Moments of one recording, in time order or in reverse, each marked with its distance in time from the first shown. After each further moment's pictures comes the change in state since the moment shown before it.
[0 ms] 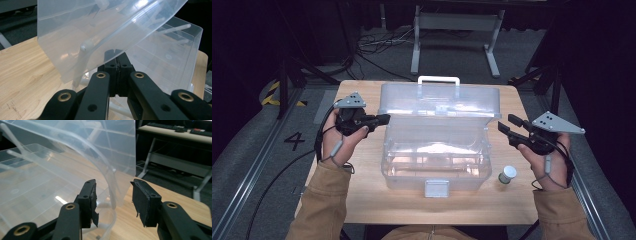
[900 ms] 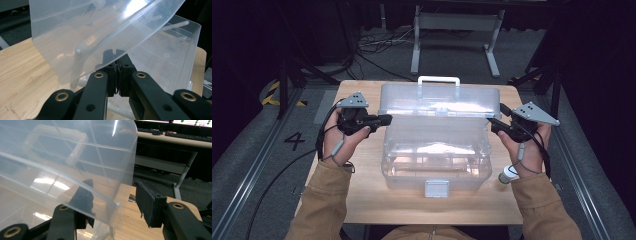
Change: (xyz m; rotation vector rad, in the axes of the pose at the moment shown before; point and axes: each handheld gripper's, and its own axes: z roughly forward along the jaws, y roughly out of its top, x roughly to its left) left arm -0.002 0.004 0.003 0.020 -0.023 0.019; right arm 0.019 0.011 0.043 -0.031 -0.144 0.057
